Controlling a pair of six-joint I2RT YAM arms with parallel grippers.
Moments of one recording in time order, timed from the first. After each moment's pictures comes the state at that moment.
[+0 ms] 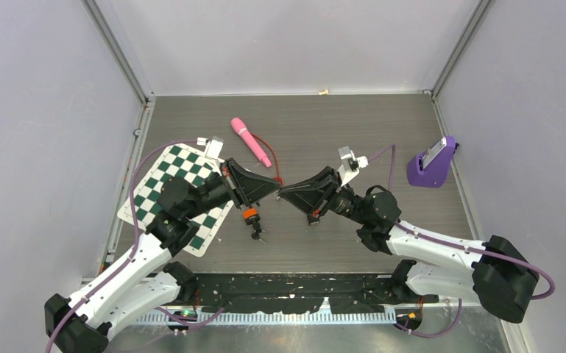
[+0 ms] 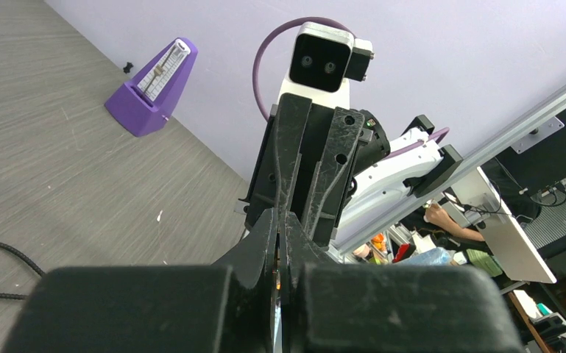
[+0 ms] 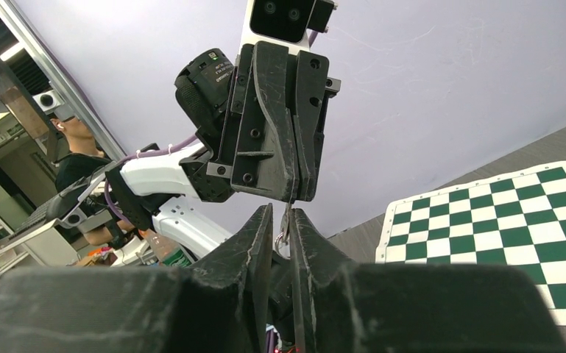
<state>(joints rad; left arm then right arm) -0.65 0.78 0.64 0.40 0.52 -0.87 0.88 1.09 0.47 1.14 -0.36 0.76</state>
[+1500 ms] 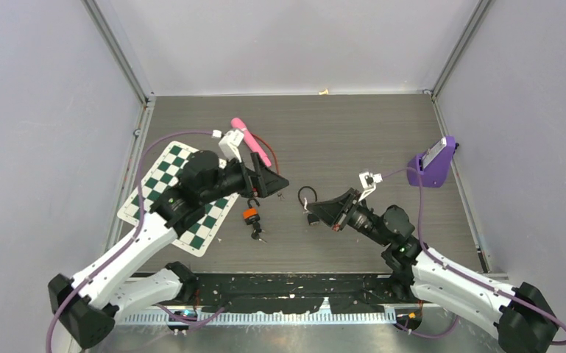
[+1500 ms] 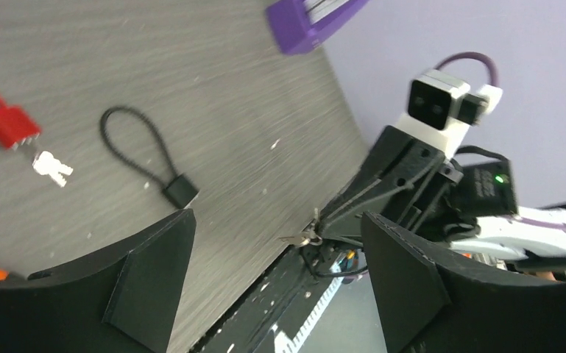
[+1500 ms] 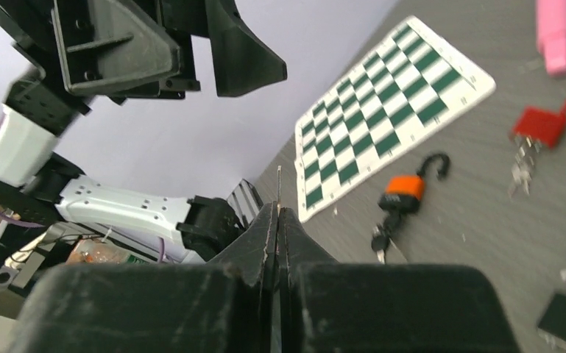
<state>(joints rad) -0.67 0.92 0.87 -0.16 0.30 -0.74 0.78 0.71 0.22 0.68 -0.22 0.84</state>
